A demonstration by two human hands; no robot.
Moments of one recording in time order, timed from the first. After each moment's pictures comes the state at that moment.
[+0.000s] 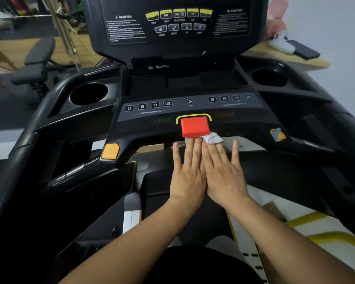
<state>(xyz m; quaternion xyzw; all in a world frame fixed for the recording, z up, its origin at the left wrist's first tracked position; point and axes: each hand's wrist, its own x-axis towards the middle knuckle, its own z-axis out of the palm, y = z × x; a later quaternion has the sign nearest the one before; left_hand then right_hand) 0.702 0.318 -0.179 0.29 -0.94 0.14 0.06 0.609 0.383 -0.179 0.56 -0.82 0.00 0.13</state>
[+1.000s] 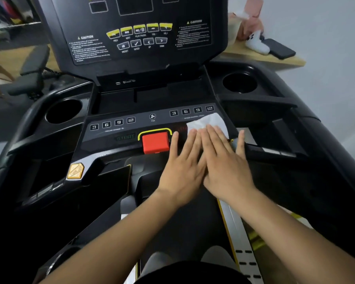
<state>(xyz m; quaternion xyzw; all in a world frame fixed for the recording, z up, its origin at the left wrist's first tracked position) 0.640 0.335 -0.123 0.14 -0.97 0.14 0.11 0.542 0.425 -0.101 0.53 -0.85 0.03 0.05</state>
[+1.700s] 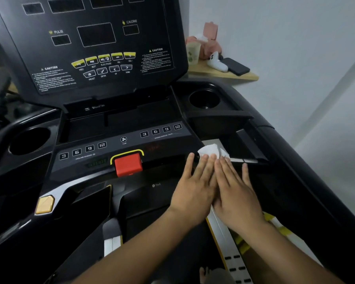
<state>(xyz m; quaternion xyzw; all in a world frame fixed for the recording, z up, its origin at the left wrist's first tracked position) 0.594 0.389 -0.122 0.05 -0.99 0.12 0.08 0.516 0.505 -0.126 0.45 -0.89 0.08 0.02</state>
